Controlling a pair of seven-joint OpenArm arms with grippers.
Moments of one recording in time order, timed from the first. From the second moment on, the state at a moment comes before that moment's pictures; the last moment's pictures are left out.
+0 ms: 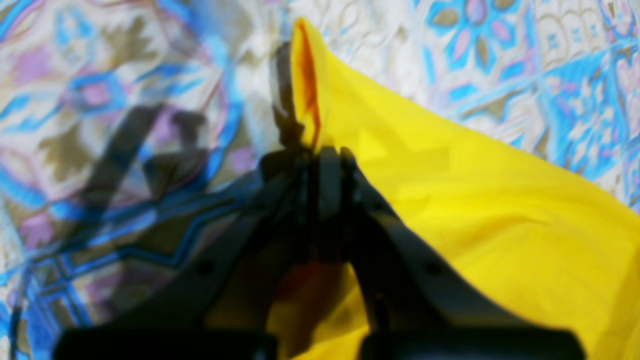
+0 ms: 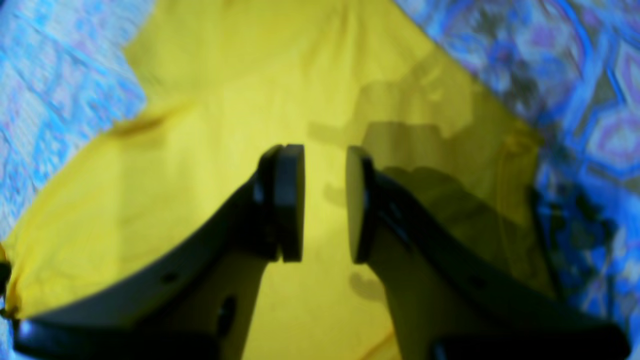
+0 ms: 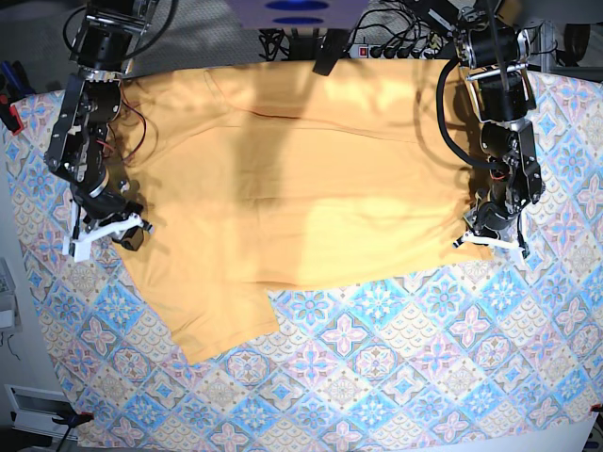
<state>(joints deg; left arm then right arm) -8.1 -12.9 -17.6 60.9 -29.0 1.8 31.6 -2.1 11.4 21.7 83.4 34.2 10.3 -41.5</state>
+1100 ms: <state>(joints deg) 8.2 -13.1 -17.8 86.3 -29.7 1.4 31.7 23.8 16.6 6.0 36.4 0.8 16.5 -17.5</state>
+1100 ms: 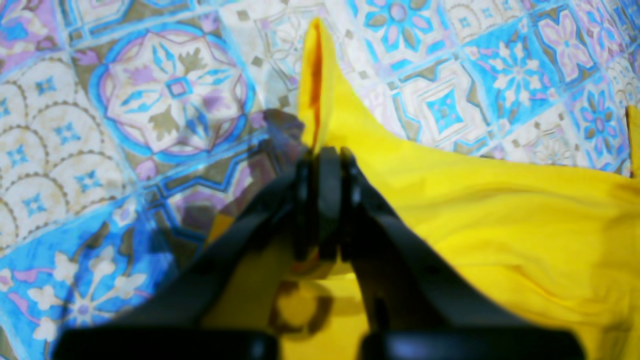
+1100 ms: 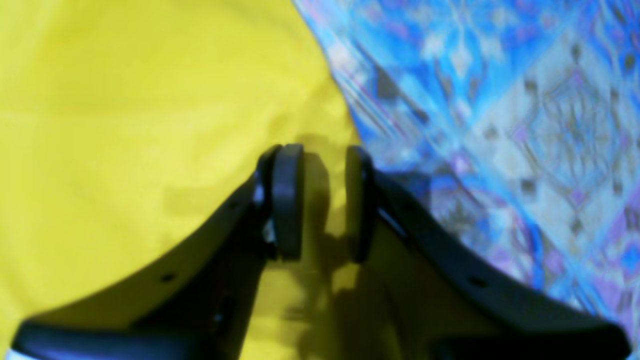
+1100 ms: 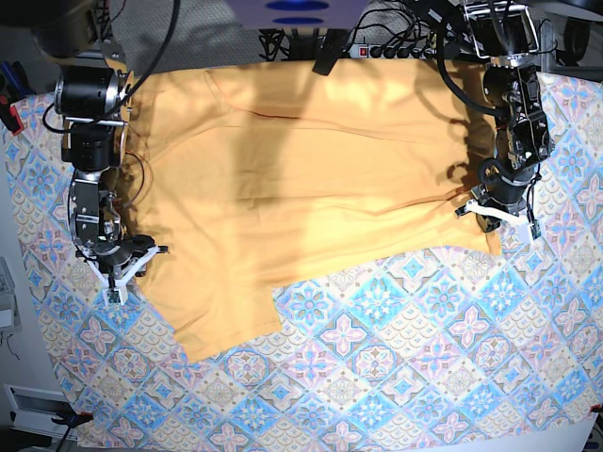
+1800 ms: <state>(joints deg) 8.7 -13.1 -17.8 86.3 -29.7 1.4 31.7 25.0 16.8 6.2 30.2 1.5 19.4 -11.7</state>
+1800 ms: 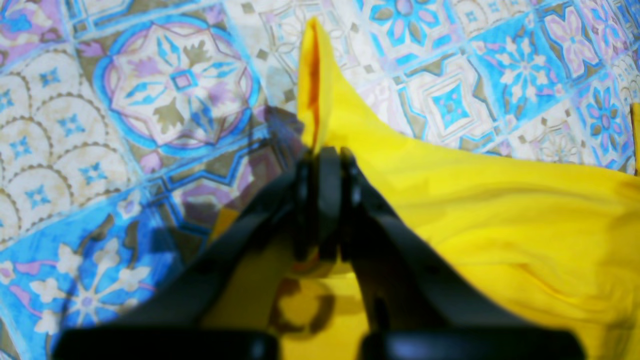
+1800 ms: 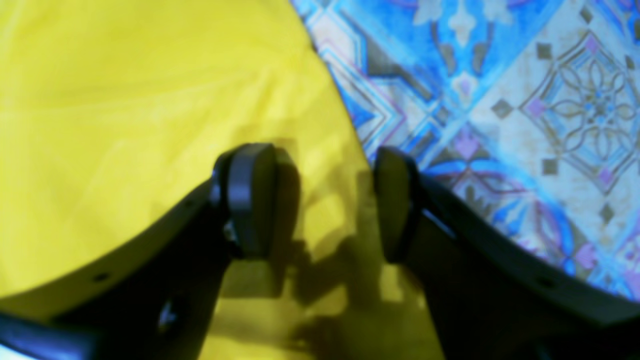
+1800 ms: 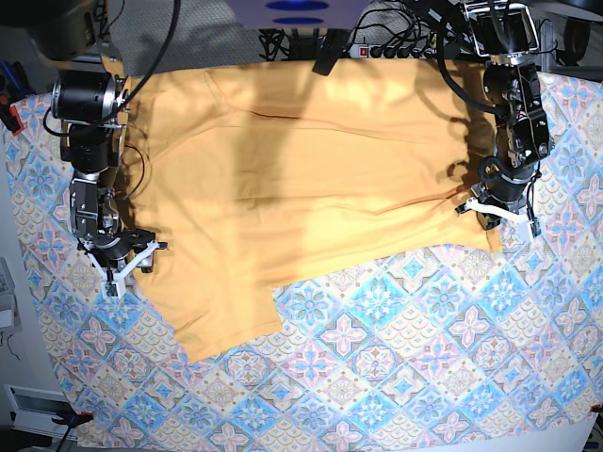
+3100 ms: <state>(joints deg) 19.6 -13.2 -17.8 99.4 -29.8 1.5 31.8 4.3 17.6 13.7 64.0 0.8 27.0 -17.3</state>
